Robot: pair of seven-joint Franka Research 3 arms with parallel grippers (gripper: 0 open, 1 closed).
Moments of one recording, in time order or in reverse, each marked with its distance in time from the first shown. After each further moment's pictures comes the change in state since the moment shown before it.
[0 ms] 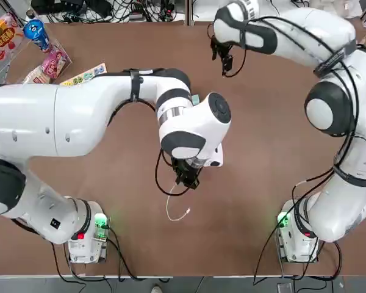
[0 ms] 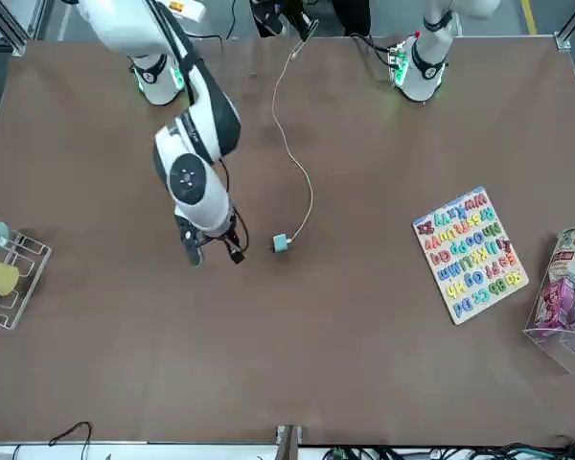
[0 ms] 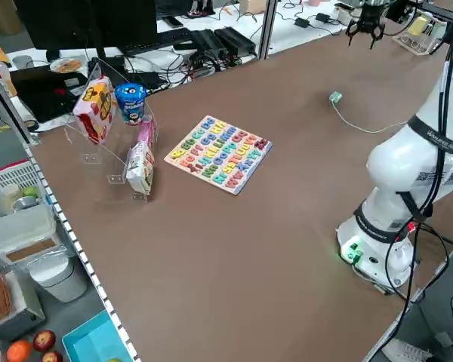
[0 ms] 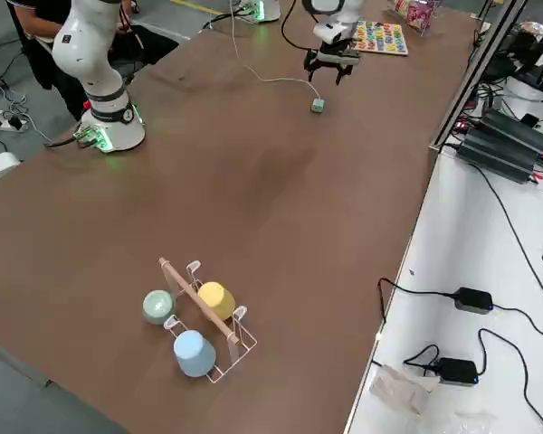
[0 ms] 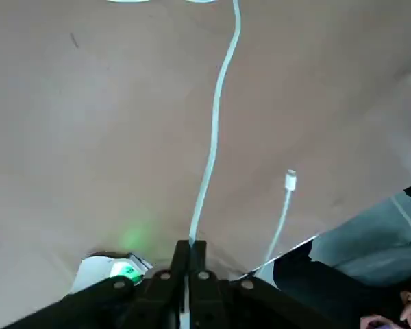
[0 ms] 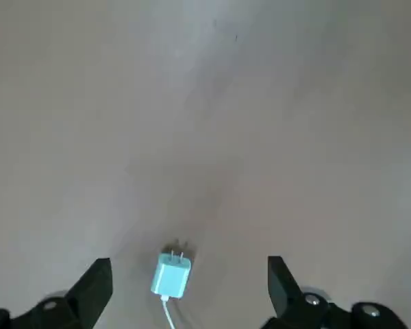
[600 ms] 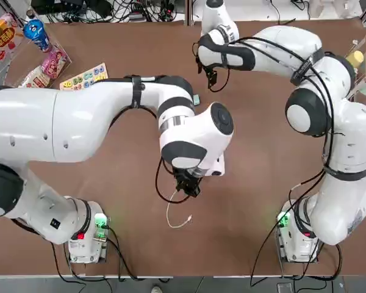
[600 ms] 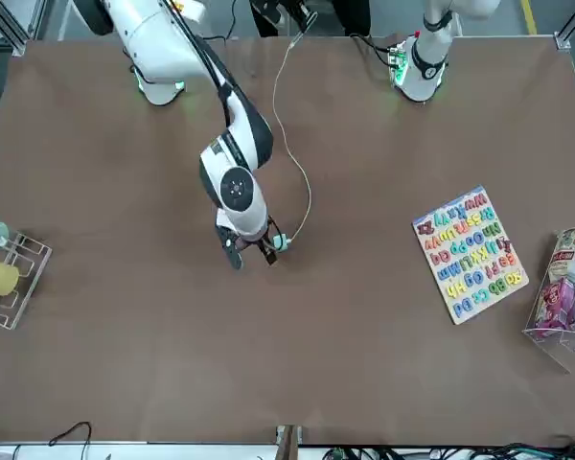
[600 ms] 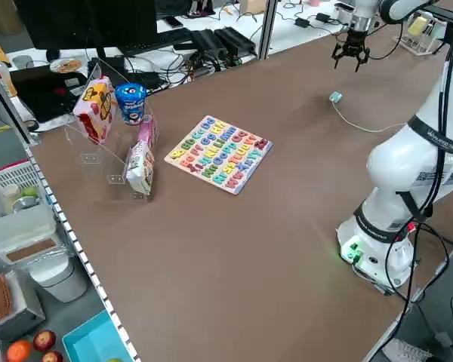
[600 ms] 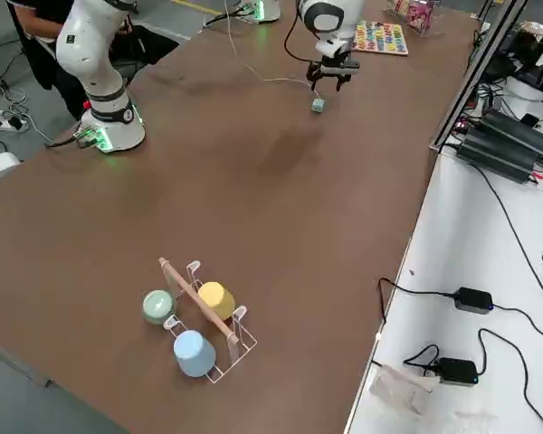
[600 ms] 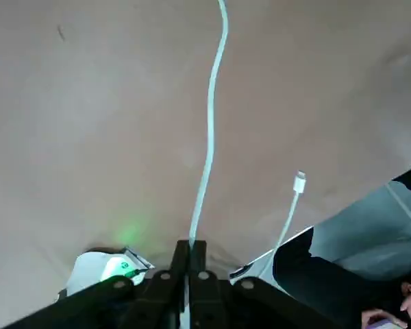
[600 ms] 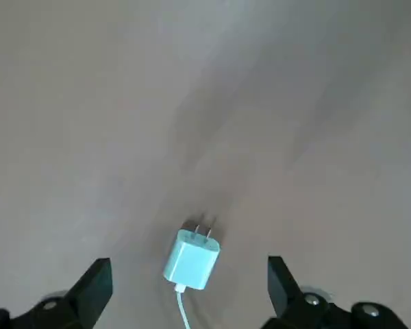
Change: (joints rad) left arm 0.000 -0.001 -0.051 -0.001 -0.001 -0.007 -0.029; right arm 0.081 0.169 0.000 0.084 -0.012 0.133 -0.002
